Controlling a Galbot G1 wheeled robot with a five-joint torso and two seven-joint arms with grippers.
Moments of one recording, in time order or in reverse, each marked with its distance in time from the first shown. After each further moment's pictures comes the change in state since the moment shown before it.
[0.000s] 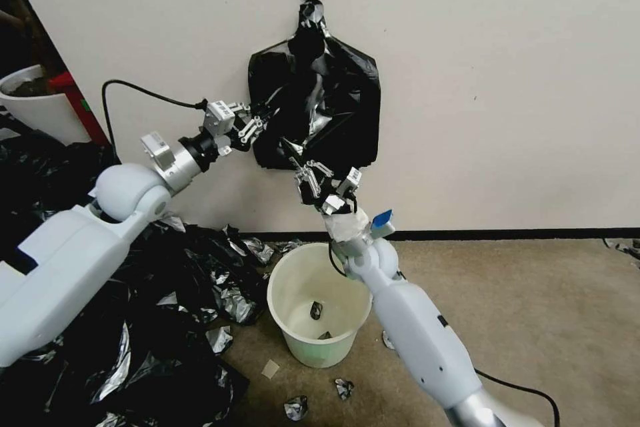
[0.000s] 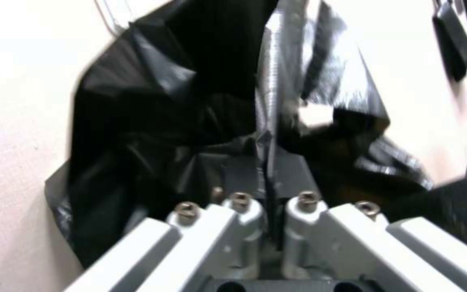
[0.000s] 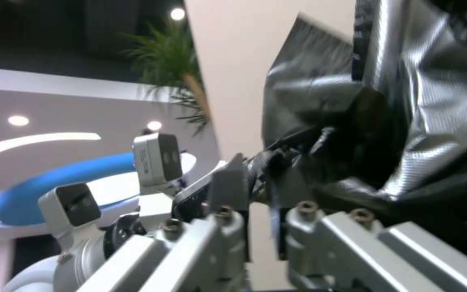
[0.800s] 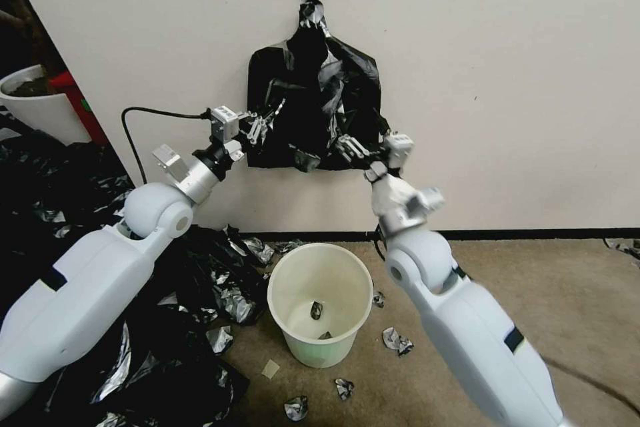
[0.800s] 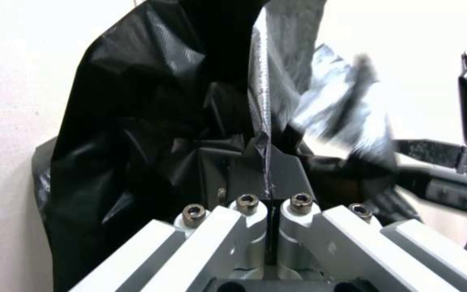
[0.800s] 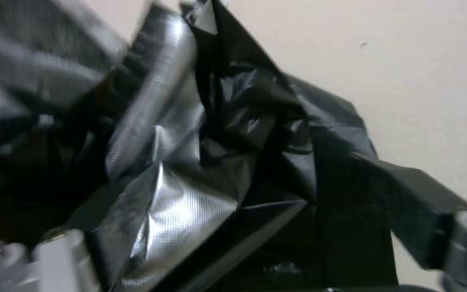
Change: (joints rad) left arm 0.064 -0.091 -0.024 -0.015 -0.077 -0.002 -0.093; right arm 0.089 -0.230 -0.088 0.355 -0.503 -0.501 1.017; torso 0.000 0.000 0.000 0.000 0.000
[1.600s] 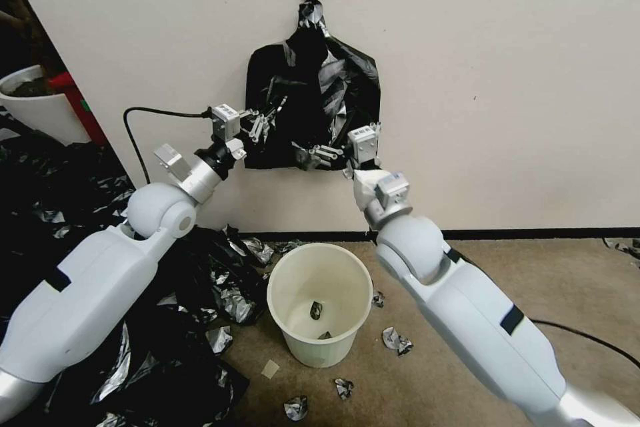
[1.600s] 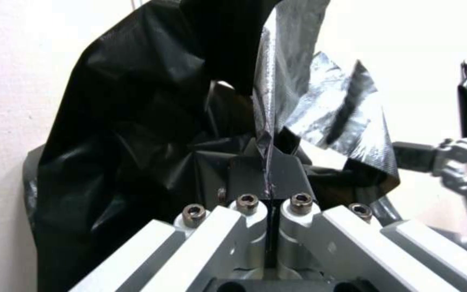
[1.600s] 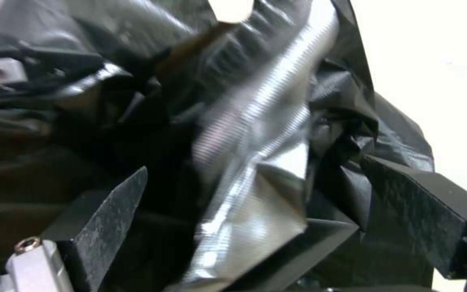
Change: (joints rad) left arm -0.003 -0.025 -0.002 -0.001 0.001 0.003 -0.006; right arm 0.118 -0.020 -0.090 -0.018 -0.090 -0.169 -0.024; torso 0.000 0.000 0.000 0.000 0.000
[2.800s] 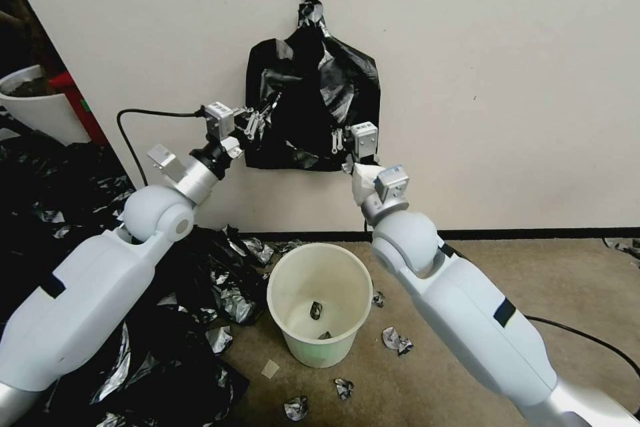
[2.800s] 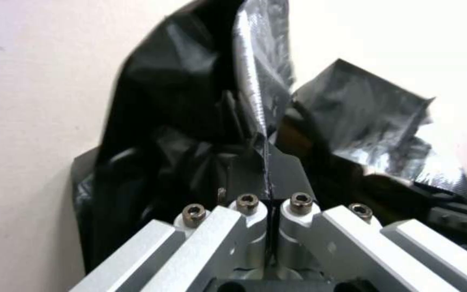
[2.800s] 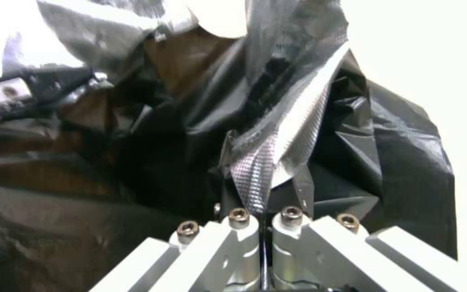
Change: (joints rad) left arm 0.112 0.010 -0.106 -0.087 -0.021 0.002 -0.045; right arm -0.100 -0.032 0.042 0.086 0.122 0.103 -0.039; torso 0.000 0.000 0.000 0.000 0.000
